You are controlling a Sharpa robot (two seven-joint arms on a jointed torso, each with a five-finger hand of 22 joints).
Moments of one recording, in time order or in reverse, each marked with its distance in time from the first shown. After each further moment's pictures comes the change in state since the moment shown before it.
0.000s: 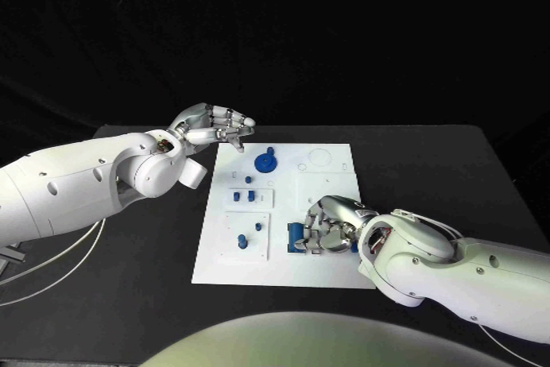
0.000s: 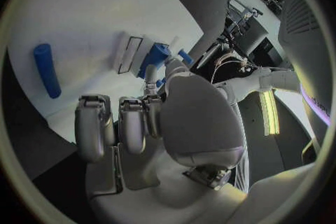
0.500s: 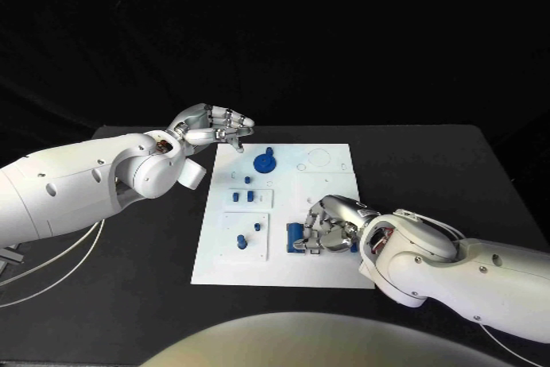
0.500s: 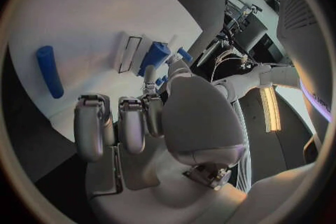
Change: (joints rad) left arm 0.000 0.001 0.000 0.000 0.000 0.000 0.000; left_hand 0.000 0.000 0.000 0.000 0.000 0.000 0.000 0.000 0.000 0.000 0.000 0.000 0.000 0.000 0.000 0.000 0.000 0.000 0.000 0.000 0.000 0.000; right arm 0.004 -0.011 -0.003 0.009 0.033 -0.016 0.002; right_hand -0.102 0.028 -0.072 0.005 0.001 -0.019 0.012 0.010 0.017 -0.007 0.007 -0.023 0.000 0.000 0.007 -0.004 0.000 0.000 0.000 0.007 -0.015 0.000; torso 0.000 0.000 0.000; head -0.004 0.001
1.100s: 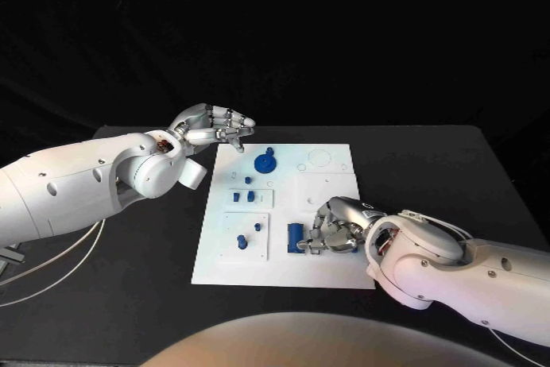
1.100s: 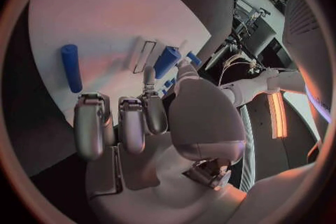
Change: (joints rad) left arm 0.000 -0.002 0.000 0.002 0.001 0.000 0.000; left_hand 0.000 0.000 0.000 0.000 0.000 0.000 0.000 0.000 0.000 0.004 0.004 -0.005 0.000 0.000 0.000 0.000 0.000 0.000 0.000 0.000 0.004 0.001; right arm 0.005 -0.025 0.001 0.025 -0.035 0.031 -0.079; right_hand -0.104 0.007 -0.055 -0.002 0.000 -0.021 0.013 0.000 0.012 -0.009 0.002 -0.039 0.000 0.000 0.000 0.000 0.000 0.000 0.000 0.000 -0.019 0.000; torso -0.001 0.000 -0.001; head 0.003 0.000
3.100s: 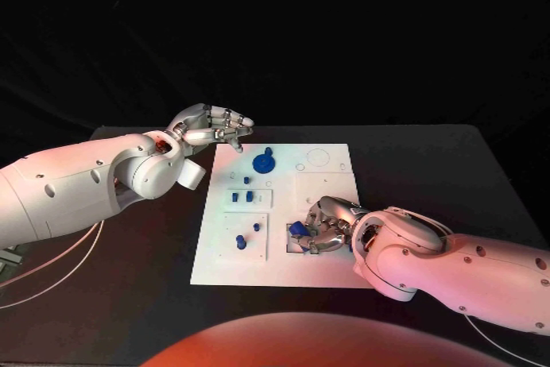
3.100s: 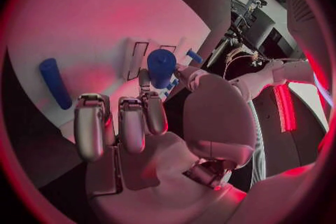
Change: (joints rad) left arm 0.000 0.004 0.000 -0.001 0.002 -0.001 0.005; left_hand 0.000 0.000 0.000 0.000 0.000 0.000 0.000 0.000 0.001 0.004 -0.004 0.000 0.000 0.000 0.000 0.000 0.000 0.000 0.000 0.000 0.000 0.002; right arm 0.001 0.072 0.002 -0.055 0.091 0.002 -0.039; right_hand -0.151 -0.118 0.621 -0.009 -0.013 -0.047 0.047 -0.018 0.025 -0.004 0.000 0.006 0.000 0.000 0.000 0.000 0.001 0.000 0.000 0.000 0.022 0.000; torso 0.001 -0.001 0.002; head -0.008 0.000
